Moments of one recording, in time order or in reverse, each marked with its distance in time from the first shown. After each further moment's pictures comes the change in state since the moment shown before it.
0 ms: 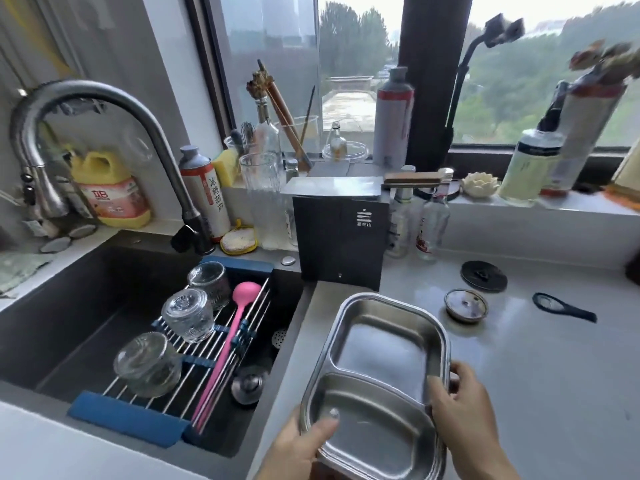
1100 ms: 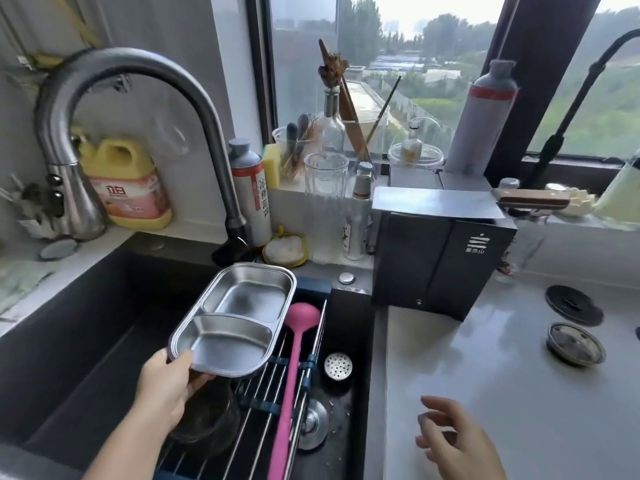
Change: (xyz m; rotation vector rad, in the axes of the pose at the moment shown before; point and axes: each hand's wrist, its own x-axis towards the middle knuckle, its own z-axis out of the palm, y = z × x) left_hand 0.172 0.156 -0.269 -0.058 0.520 0.325; right_hand -0.034 -0.051 0.153 -0.173 -0.111 0.087
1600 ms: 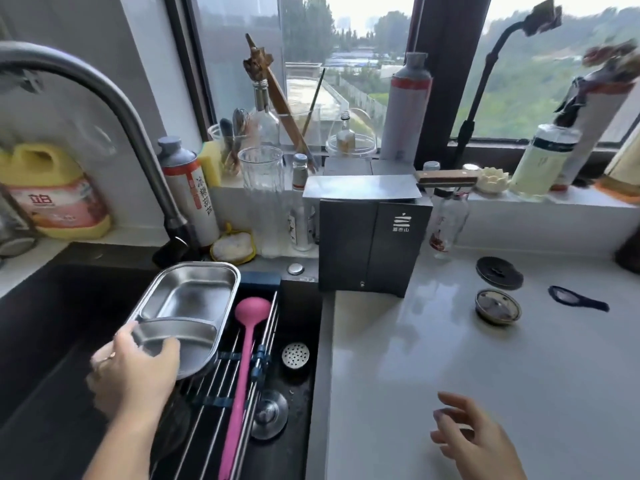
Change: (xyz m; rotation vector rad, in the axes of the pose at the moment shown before) left_hand -0.078 0.015 0.043 0.752 0.337 0.431; right_hand -0.005 0.052 -0.069 0.070 0.142 0.054
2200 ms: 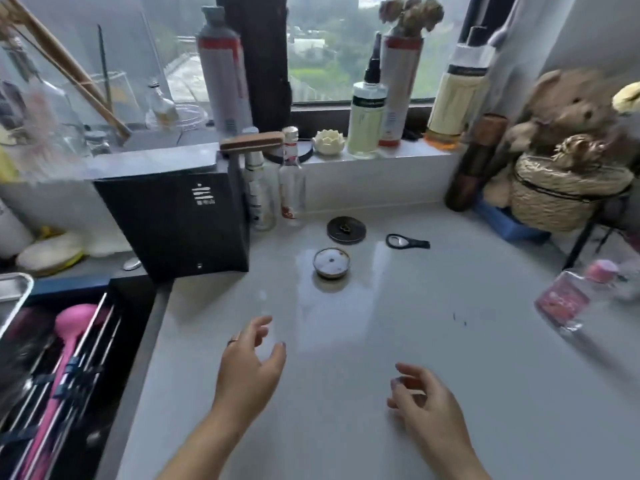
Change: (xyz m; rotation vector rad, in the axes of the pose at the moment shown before) left_hand -0.276 0.109 0.141 -0.214 -0.777 0.525; right_hand 0.034 0.099 -0.160 0.101 0.123 0.031
